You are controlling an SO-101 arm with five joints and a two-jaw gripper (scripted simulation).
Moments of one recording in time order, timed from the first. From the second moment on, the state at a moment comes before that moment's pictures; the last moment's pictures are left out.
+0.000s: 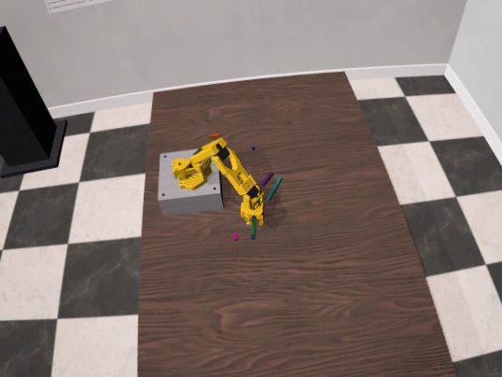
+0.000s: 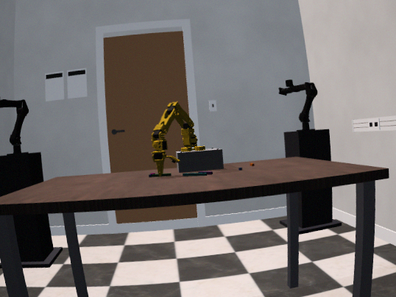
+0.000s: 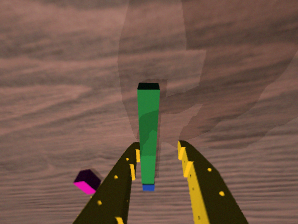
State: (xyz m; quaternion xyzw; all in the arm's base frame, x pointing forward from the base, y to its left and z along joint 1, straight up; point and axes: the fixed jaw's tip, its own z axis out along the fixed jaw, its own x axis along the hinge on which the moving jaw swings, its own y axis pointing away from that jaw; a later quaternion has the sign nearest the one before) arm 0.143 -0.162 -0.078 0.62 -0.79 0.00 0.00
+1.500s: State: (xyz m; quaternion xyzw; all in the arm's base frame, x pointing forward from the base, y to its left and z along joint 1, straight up) arm 0.133 -0.157 -0.079 0.62 -0.79 -0.02 0.00
